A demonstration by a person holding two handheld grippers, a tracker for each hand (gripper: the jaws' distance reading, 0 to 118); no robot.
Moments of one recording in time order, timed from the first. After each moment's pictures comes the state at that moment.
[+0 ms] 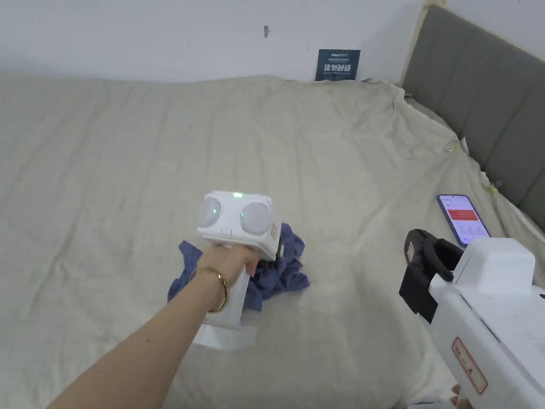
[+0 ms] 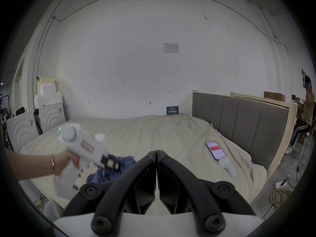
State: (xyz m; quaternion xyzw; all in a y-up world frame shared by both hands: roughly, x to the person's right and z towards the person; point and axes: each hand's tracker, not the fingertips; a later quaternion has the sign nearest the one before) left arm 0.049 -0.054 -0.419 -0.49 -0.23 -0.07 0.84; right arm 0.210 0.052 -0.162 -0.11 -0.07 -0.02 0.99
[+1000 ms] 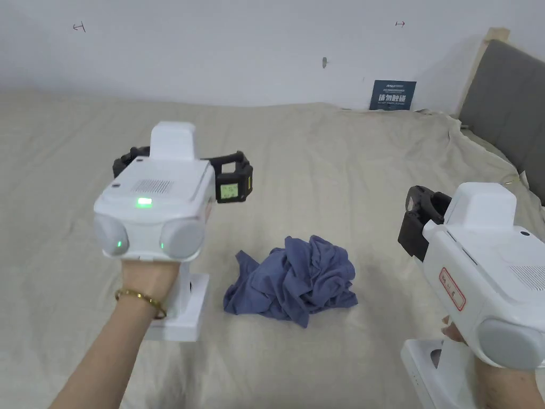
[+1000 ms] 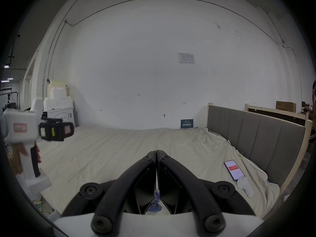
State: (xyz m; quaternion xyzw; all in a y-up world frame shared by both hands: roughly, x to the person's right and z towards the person) left arm -0.122 0.084 -0.324 -0.07 -0.04 -0.01 1.00; right arm 0.171 0.086 -0.218 -0.06 -0.01 0.00 1.00
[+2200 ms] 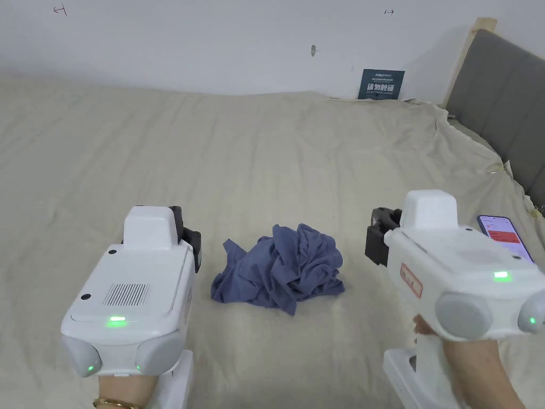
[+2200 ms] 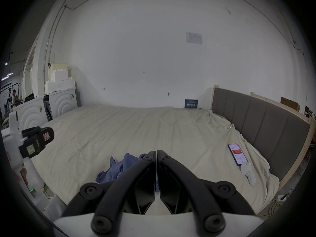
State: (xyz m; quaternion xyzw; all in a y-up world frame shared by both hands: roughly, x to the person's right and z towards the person) left arm -0.128 0.018 -0.266 -0.09 -0.03 -0.01 1.00; right arm 0.169 0.066 -0.250 -0.18 0.01 0.01 0.98
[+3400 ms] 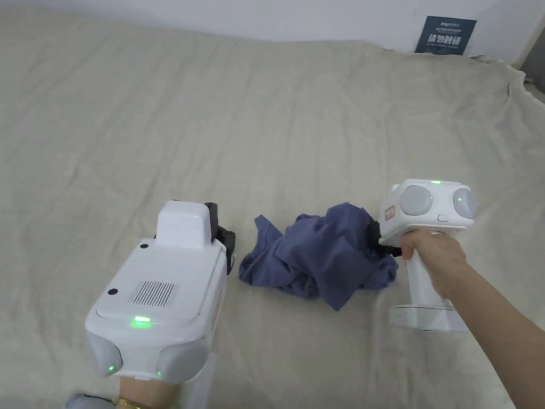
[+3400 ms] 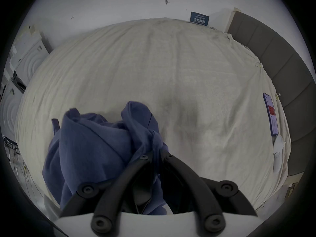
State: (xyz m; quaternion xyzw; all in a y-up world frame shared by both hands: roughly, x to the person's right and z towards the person) left arm -0.129 -0.018 -0.311 -0.16 -0.05 0.00 0.99; right arm 0.177 -0.067 -0.470 -0.53 -0.02 0.00 0.85
